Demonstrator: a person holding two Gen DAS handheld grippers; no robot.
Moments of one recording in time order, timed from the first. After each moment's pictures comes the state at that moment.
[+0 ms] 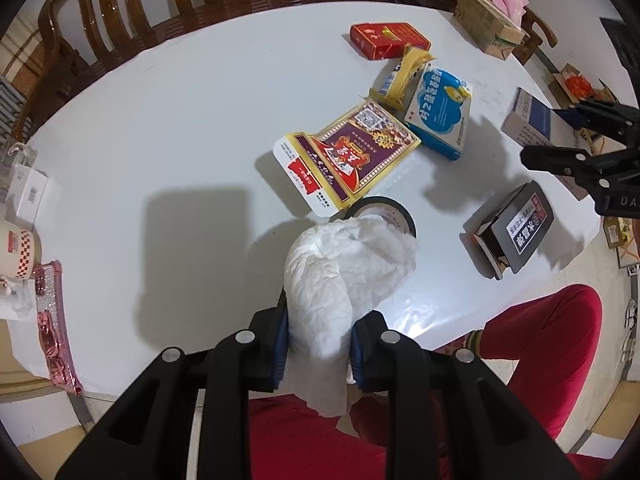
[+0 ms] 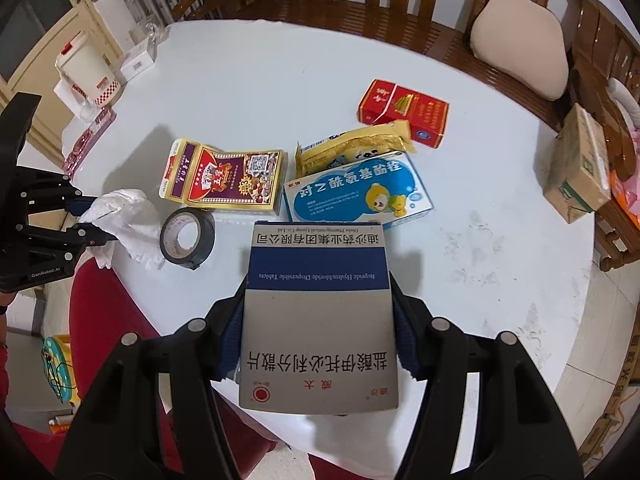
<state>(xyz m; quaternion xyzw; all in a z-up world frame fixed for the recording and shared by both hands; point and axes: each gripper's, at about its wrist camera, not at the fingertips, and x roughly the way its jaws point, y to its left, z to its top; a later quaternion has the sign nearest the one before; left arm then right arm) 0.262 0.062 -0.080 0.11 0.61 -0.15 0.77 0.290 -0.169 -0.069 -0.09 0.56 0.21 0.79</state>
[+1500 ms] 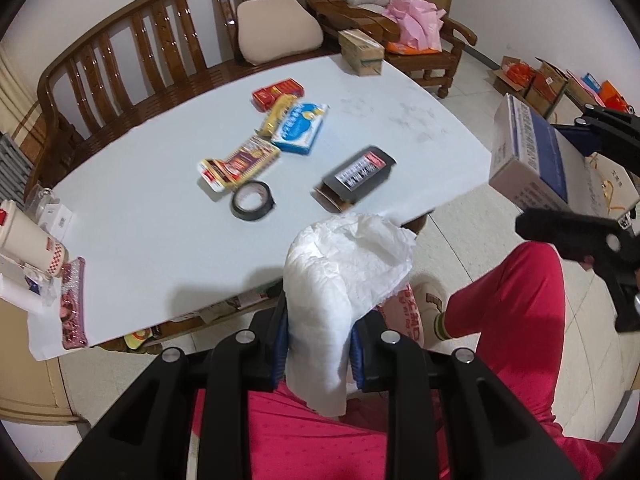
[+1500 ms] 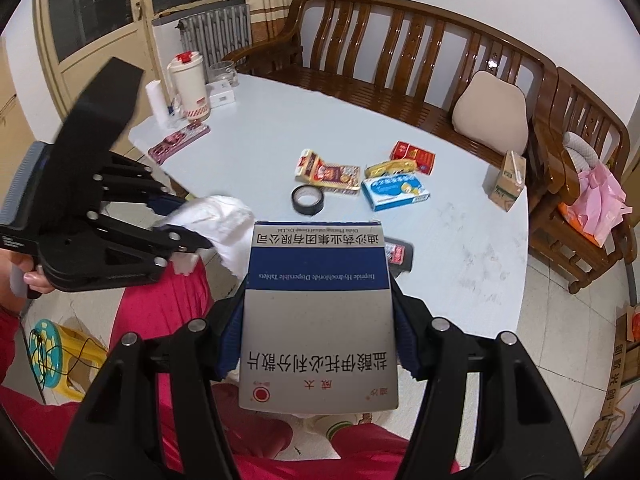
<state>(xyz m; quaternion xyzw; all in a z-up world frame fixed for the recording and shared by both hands) 0.079 -0.006 -0.007 0.15 0.51 -0.22 0.82 0.044 -0.138 0.047 -0.12 0.43 0.21 0.87</state>
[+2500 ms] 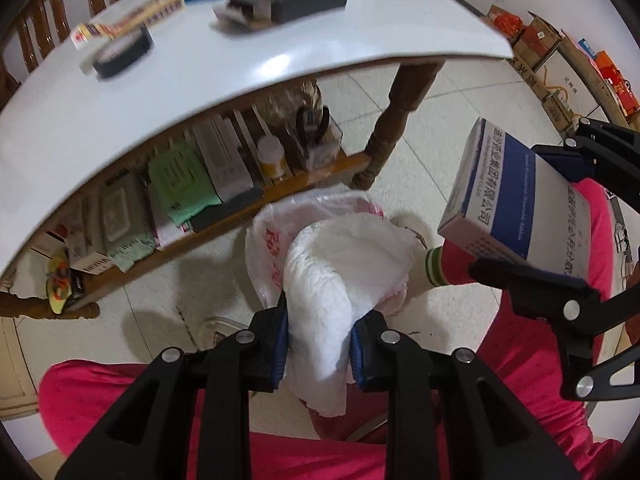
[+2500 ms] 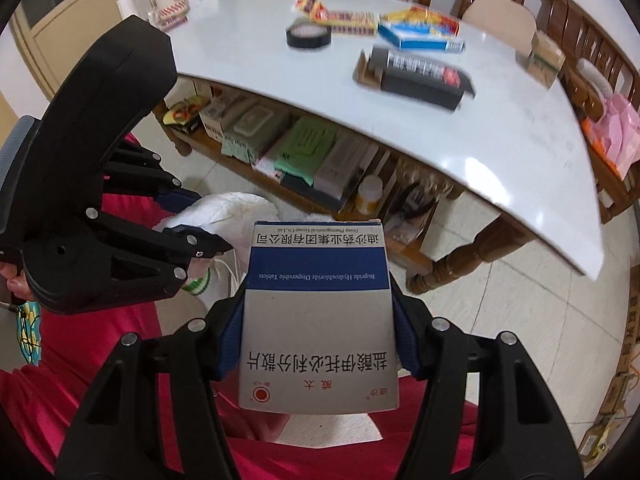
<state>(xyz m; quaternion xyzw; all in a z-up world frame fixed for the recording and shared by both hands) 0.057 -0.042 -0.191 0.15 0.60 -0.25 0.74 0.019 -0.144 -0.139 -0.11 0.54 0.18 0.82</state>
